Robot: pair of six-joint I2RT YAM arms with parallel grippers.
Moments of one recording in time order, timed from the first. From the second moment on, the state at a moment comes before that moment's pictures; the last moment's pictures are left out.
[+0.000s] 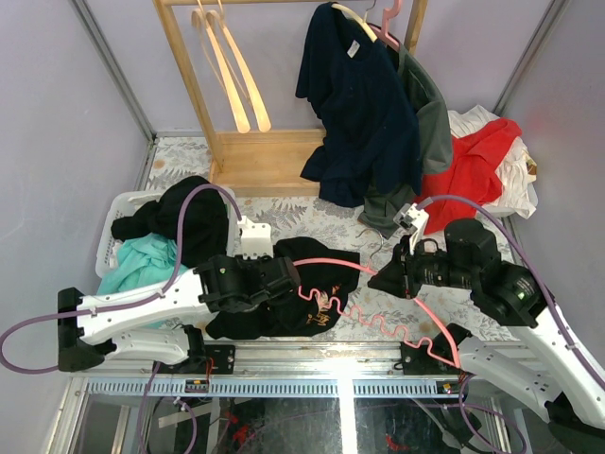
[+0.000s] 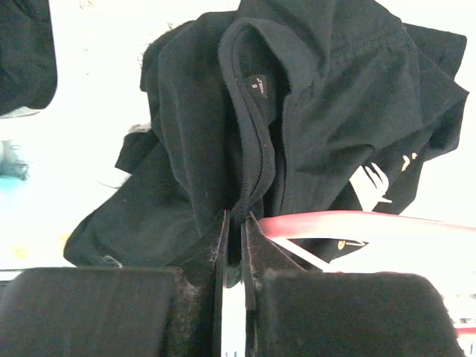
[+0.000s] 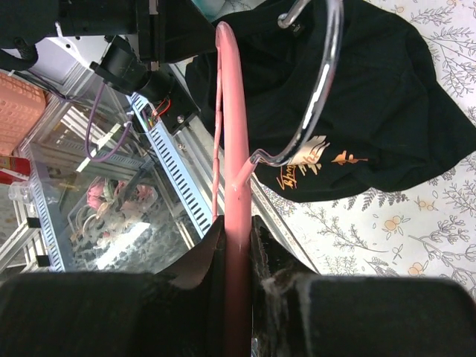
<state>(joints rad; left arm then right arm) -1.24 1.15 1.06 -1.12 -0.64 -1.15 0.70 0.70 1.04 -0.86 -0.48 0.29</state>
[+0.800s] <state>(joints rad) -1.23 1.15 1.16 -1.14 -0.68 -1.05 0.70 0.66 0.90 -0.74 -0.49 0.31</state>
